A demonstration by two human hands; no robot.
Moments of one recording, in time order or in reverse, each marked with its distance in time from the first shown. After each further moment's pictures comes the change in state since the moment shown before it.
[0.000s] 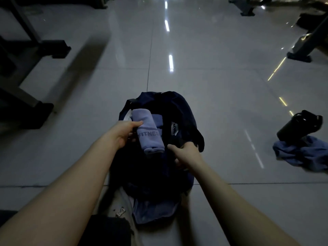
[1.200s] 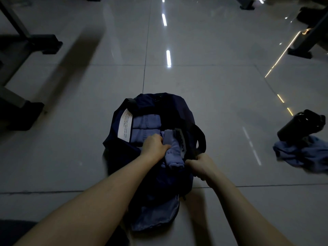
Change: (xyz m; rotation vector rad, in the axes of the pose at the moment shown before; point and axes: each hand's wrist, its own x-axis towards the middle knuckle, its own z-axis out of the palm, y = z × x) left_hand 0.032 -0.065 0.097 0.939 0.101 0.365; right_hand 0.020 0.057 -0.033 -0.026 -0.070 0.009
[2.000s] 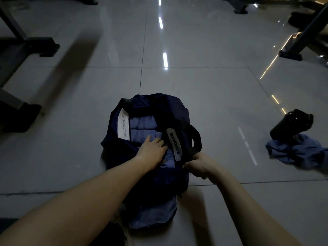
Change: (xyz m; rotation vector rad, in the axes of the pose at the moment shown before) left_hand -0.008 -0.013 0.006 0.934 -0.135 0.546; right_hand -0.021 -0.009 -0.026 -0.124 -0.189 0.024
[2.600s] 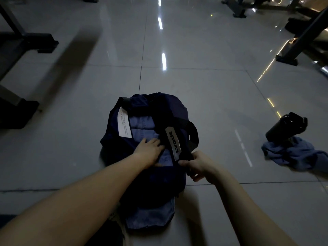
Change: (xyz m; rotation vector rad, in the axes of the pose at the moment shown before) left_hand -0.002 -0.009 0.002 -0.125 -0.119 0.009; right_hand -0.012 -0.011 0.004 0.063 -0.005 0.016
